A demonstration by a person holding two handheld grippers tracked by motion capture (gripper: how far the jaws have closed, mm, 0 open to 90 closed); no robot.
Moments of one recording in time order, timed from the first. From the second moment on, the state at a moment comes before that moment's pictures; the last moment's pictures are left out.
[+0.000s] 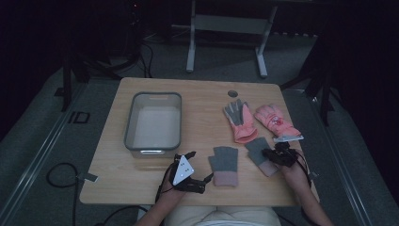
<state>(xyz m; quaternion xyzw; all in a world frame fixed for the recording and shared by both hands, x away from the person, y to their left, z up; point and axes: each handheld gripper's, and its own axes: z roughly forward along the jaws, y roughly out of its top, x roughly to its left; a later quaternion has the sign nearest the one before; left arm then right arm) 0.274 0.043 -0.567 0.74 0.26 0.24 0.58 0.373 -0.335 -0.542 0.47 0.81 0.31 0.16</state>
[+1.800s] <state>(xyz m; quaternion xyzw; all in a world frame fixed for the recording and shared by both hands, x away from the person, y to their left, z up) 0.274 0.042 -0.567 0.74 0.25 0.24 0.57 0.311 -0.344 -0.511 0.52 0.76 0.35 0.17</state>
